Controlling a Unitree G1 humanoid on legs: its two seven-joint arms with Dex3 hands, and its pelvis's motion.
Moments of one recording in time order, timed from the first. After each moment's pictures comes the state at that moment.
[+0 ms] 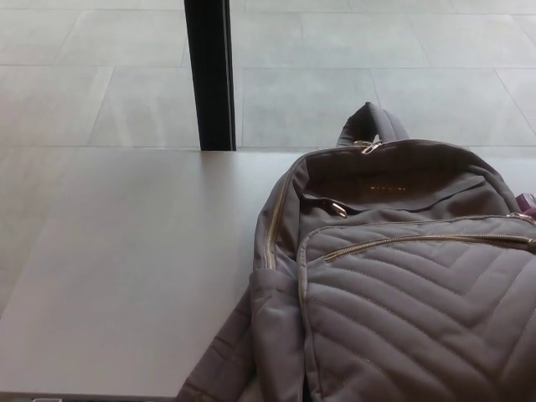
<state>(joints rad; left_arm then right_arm) 0.31 0.53 0.49 1.17 -0.26 -0.31 -0.32 -0.12 -0.40 -0.33 0.06 -0.17 -0.13 0.01</state>
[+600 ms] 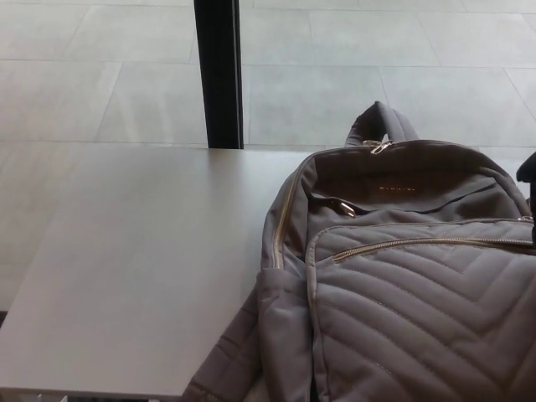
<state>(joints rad) 0.31 0.53 0.49 1.18 -0.26 -0.31 -0.32 -0.34 -0.37 -0.20 0.03 -0.11 0.11 0.08</state>
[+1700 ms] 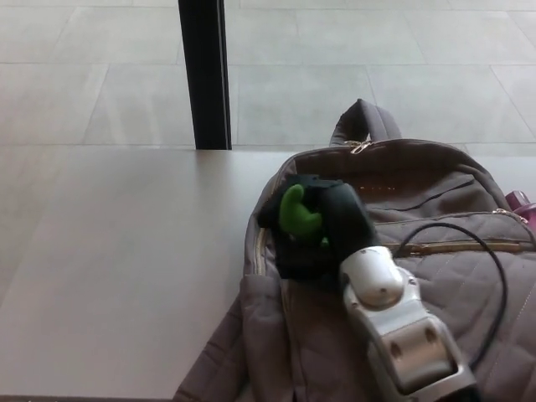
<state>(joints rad) 0.28 0.52 0.43 1.15 -0.25 -0.32 -0.31 -0.56 0.11 0.28 0.27 -0.23 0.41 -0.09</state>
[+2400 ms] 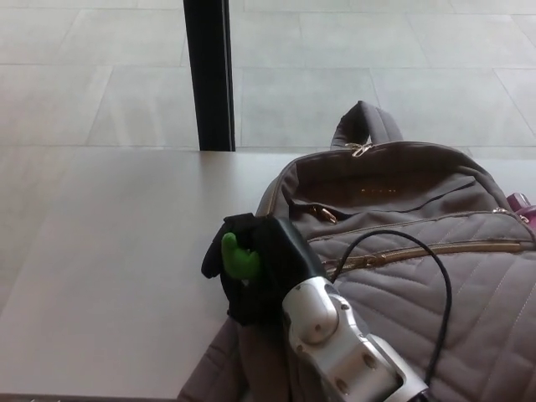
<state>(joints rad) 0.26 0.49 0.40 1.15 -0.25 -0.31 -0.30 -0.58 0.11 0.50 0.43 -0.28 0.32 -0.19</state>
